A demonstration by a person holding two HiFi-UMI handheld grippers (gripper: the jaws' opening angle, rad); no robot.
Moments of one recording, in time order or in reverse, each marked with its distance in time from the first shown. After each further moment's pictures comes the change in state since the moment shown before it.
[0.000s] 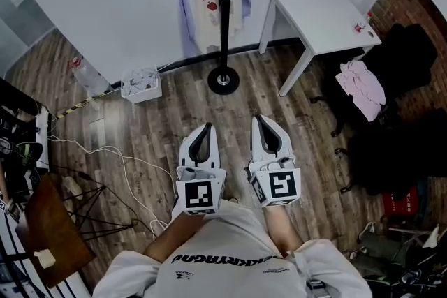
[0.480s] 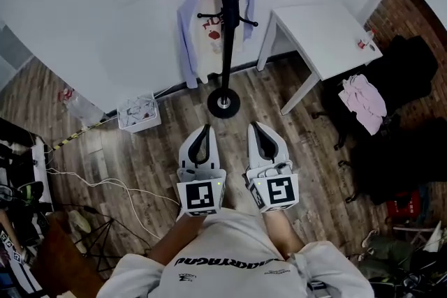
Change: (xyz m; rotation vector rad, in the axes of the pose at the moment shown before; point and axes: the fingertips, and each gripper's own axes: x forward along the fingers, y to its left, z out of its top) left arm 0.184 0.134 0.010 -0.014 -0.005 -0.046; right arm 0.211 -0.004 0.003 0.000 -0.008 -0.042
